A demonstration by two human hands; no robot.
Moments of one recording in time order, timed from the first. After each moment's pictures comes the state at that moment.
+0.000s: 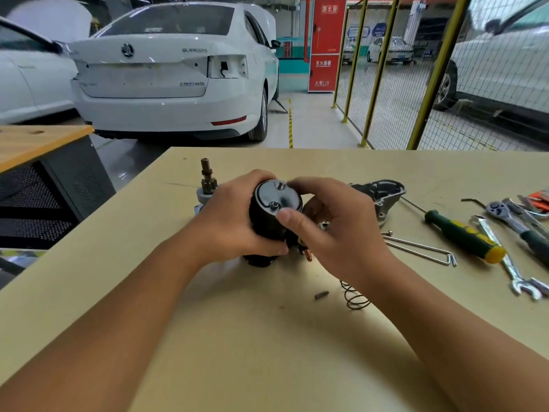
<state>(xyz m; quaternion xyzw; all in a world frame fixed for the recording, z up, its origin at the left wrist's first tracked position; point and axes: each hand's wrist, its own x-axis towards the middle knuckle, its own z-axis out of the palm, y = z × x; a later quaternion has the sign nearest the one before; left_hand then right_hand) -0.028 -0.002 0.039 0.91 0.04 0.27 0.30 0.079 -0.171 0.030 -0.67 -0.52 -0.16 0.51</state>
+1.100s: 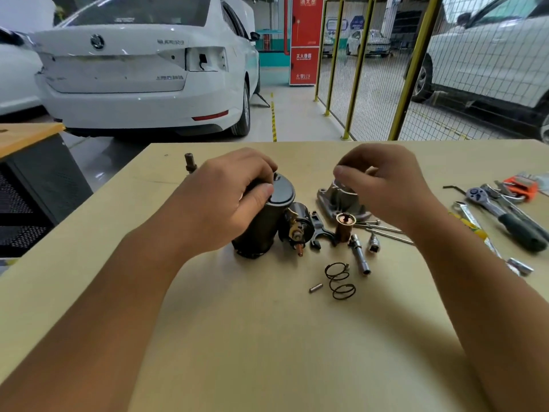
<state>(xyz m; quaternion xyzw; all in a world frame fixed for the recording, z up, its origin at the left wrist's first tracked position) -0.036 -0.012 0.069 0.94 -0.04 0.31 0.17 0.143 -0.206 0.062 -0.77 -0.41 -0.11 0.47</state>
